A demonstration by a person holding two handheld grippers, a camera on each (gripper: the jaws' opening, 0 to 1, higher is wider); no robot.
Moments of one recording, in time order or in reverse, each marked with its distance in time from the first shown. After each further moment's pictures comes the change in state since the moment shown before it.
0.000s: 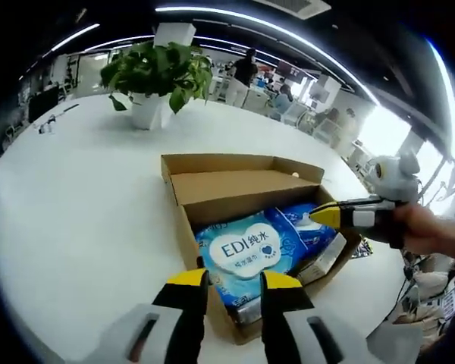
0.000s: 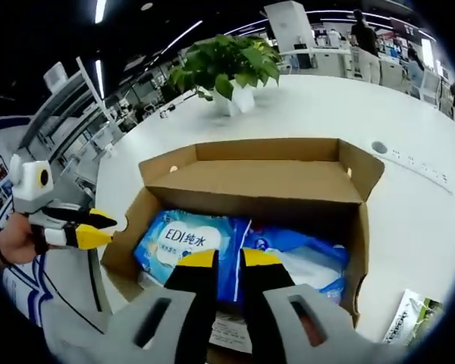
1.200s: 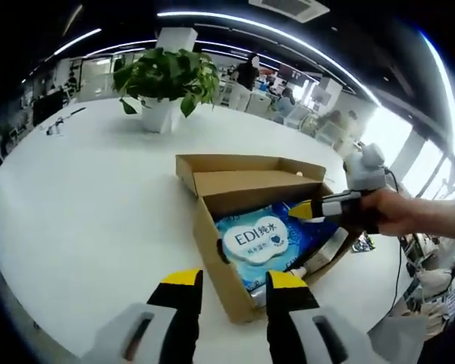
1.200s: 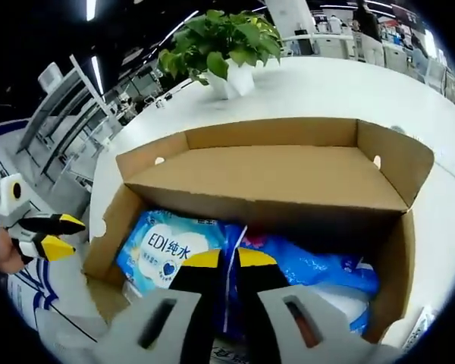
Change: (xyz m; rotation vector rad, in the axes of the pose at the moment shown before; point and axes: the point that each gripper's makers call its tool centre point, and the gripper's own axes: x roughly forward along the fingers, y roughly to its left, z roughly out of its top) left arm -0.016 0.016 -0.009 0.010 -0.021 0.025; right arm 0.042 -0.015 -0.004 0.014 0.064 0.025
